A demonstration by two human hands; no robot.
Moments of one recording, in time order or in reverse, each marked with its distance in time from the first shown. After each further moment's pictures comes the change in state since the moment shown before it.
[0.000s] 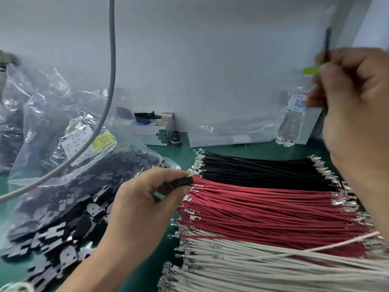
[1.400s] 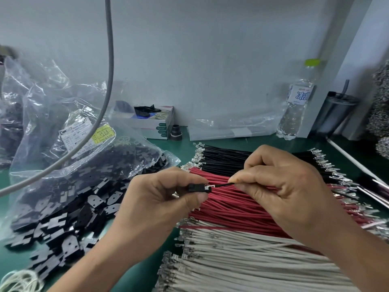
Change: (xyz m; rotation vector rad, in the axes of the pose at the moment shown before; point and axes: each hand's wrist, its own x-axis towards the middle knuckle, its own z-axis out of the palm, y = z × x) left_hand -0.005 0.003 0.004 -0.435 -0.270 -0.083; right_hand -0.100 -0.011 -0.003 -0.173 -0.703 -0.099
